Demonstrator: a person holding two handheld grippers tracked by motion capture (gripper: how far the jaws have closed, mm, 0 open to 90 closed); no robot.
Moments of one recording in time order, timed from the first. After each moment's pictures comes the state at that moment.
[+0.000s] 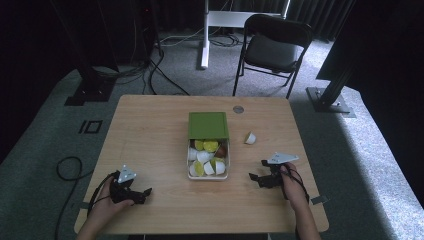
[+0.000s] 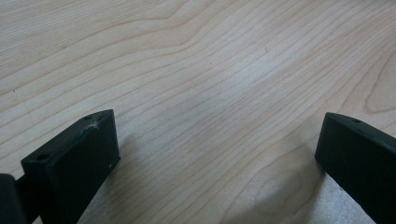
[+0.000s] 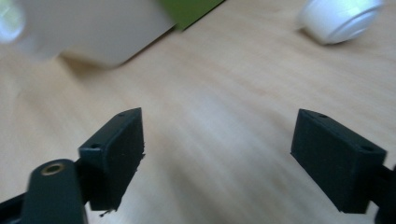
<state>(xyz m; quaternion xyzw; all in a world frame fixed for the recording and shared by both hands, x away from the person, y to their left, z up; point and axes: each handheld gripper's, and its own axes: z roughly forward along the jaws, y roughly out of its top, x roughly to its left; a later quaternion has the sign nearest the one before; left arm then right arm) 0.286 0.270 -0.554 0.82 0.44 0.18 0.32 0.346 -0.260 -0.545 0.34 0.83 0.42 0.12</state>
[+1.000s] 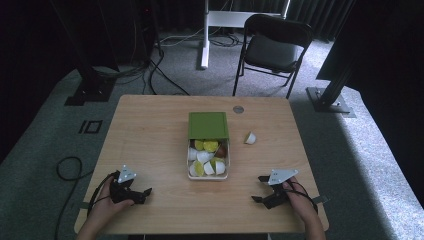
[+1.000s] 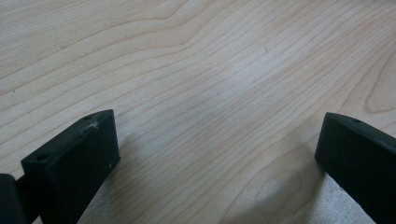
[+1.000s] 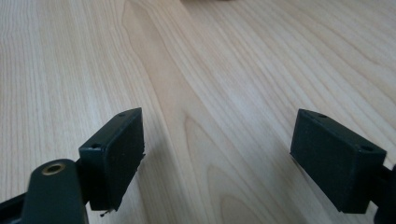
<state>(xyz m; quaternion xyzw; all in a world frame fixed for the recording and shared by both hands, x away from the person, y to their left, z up) 0.286 0.270 -0.554 0.82 0.44 0.18 0.32 0.309 -0.268 -0.557 0.20 0.89 0.40 0.08</state>
